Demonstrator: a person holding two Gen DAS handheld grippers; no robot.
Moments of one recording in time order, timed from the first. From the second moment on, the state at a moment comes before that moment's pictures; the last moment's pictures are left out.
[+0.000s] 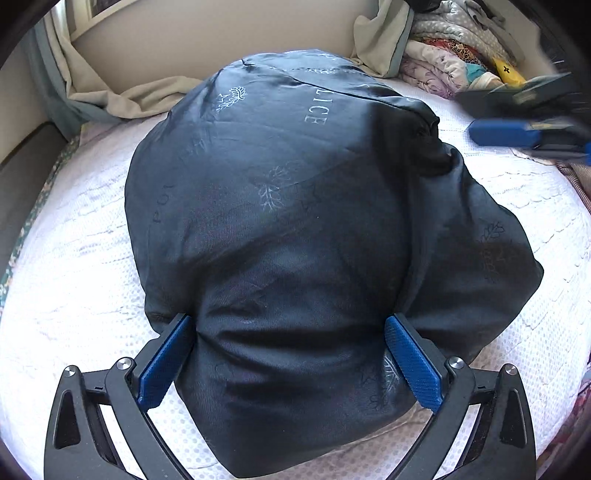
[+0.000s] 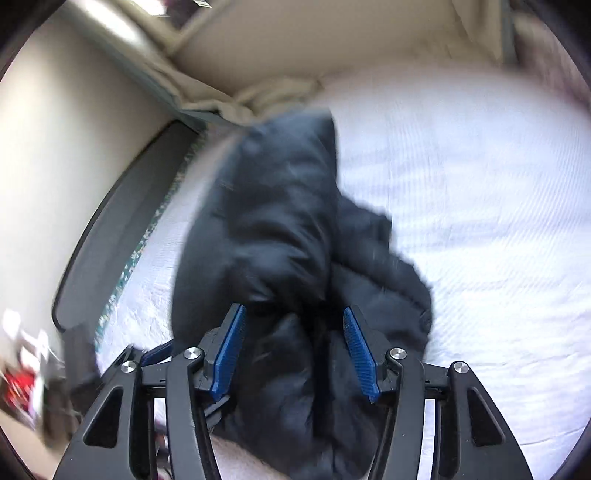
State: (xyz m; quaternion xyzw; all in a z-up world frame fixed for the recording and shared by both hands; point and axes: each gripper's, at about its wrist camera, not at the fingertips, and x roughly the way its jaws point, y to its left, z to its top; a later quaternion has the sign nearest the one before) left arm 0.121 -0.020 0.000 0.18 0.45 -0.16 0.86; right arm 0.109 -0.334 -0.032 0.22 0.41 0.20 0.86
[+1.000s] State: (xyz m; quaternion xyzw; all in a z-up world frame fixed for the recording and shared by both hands) left arm -0.027 0.004 0.104 0.15 0.37 -0.06 0.92; right arm -0.020 -0.302 -0.009 0.12 0.43 0.12 0.89
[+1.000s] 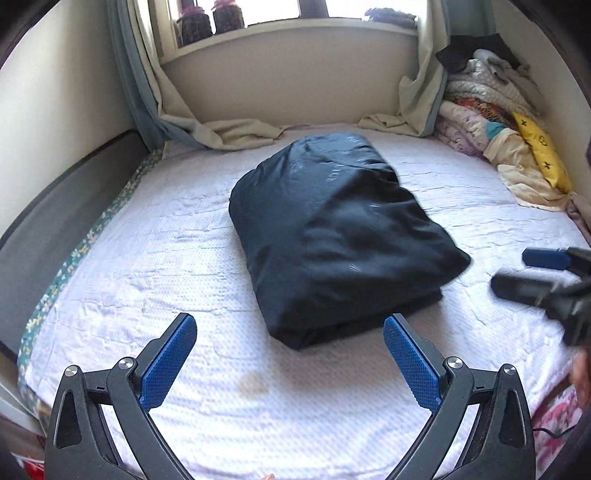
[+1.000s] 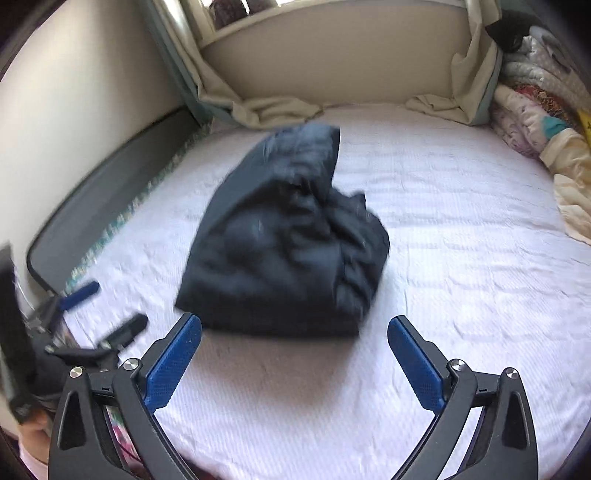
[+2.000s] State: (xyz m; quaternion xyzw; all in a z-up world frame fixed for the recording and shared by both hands) left arm -0.058 0.010 0.056 0.08 0.40 -0.04 0.91; right arm -0.084 -0.286 -0.056 0.08 0.43 0.03 0.90
